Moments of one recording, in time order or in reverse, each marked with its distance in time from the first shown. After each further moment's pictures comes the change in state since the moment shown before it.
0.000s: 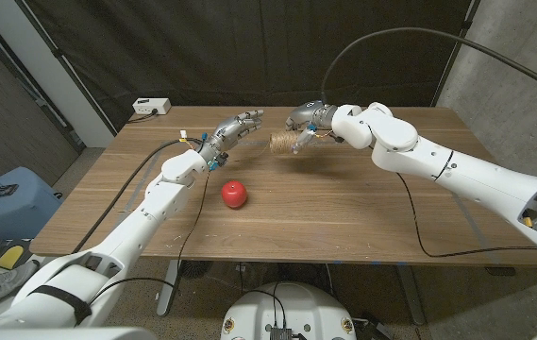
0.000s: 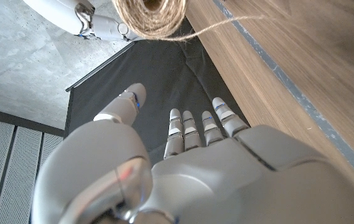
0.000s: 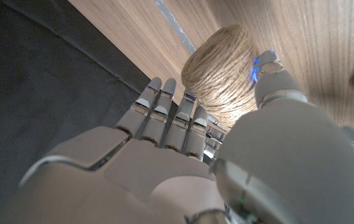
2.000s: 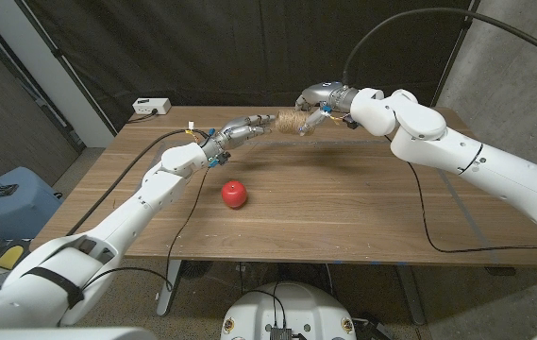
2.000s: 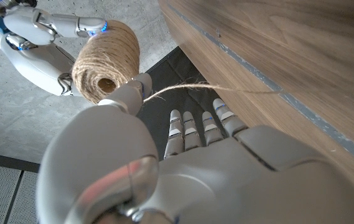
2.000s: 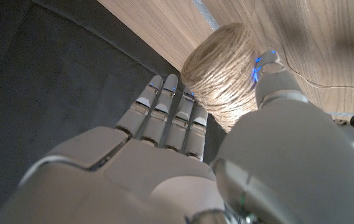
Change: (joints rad) left arm -0.080 0.058 0.108 0.025 0.025 -0.008 -0.097; left_hand 0.171 -0.013 -0.025 0.005 -0.015 -0.023 -0.005 0.001 0.000 -0.025 0.007 0.008 0.014 -0.026 0.009 -0.004 0.005 -0.032 0.011 -0.005 0.000; right arm -0.045 -0.090 0.120 -0.112 0.128 -0.033 -0.075; right_hand -0.003 0.003 -0.010 -0.002 -0.001 0.016 0.016 0.005 0.000 0.017 0.012 0.011 -0.005 0.053 -0.003 0.007 0.011 0.029 -0.007 0.000 0.000
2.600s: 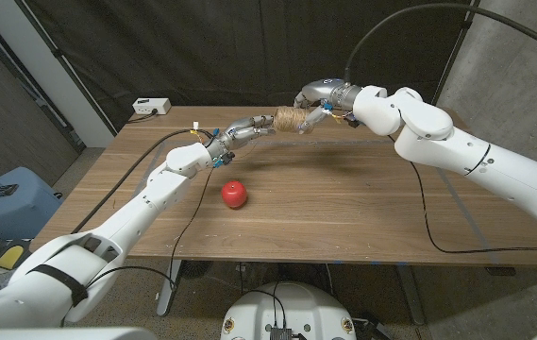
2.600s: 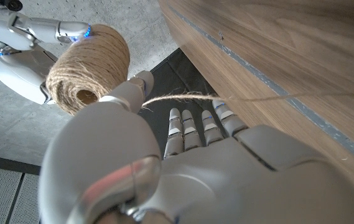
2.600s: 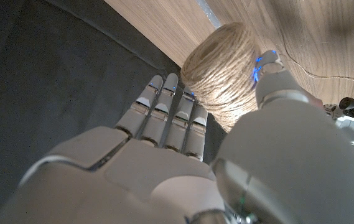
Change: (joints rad) left arm -0.010 -0.011 0.020 0.009 0.006 -0.007 0.014; left_hand 0.048 -0.005 -0.010 -0.001 0.000 0.029 0.004 0.008 0.000 0.027 -0.020 0.008 0.005 0.029 -0.007 0.008 0.000 0.015 -0.007 0.001 0.000; right arm -0.010 -0.019 0.022 -0.038 0.015 0.001 -0.005; right_hand 0.001 -0.001 -0.001 -0.001 -0.007 0.004 0.004 0.011 -0.006 0.003 0.000 0.002 -0.005 0.016 0.005 0.000 0.003 0.000 0.000 0.000 0.000
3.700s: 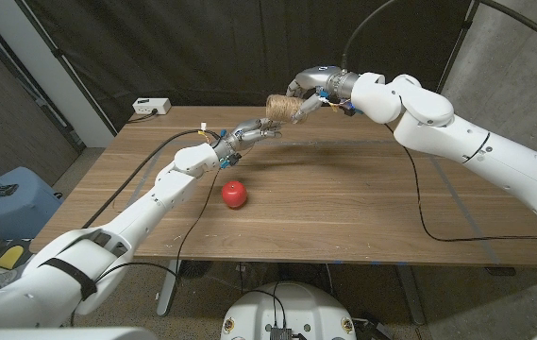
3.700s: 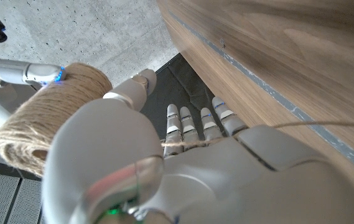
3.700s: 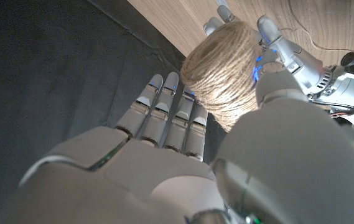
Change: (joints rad) left arm -0.032 -0.039 0.038 0.056 0.015 -0.020 0.003; left_hand 0.072 0.038 -0.024 0.010 0.000 0.082 0.003 0.015 0.000 0.052 -0.016 0.021 0.009 0.047 -0.014 0.008 0.000 0.020 0.009 0.008 0.006; right arm 0.050 0.031 0.015 0.037 0.043 0.075 -0.017; right_hand 0.008 -0.008 -0.007 -0.001 0.004 0.000 0.000 0.000 0.001 0.007 0.007 0.000 0.002 0.012 -0.008 0.000 0.005 0.007 0.007 0.000 0.000
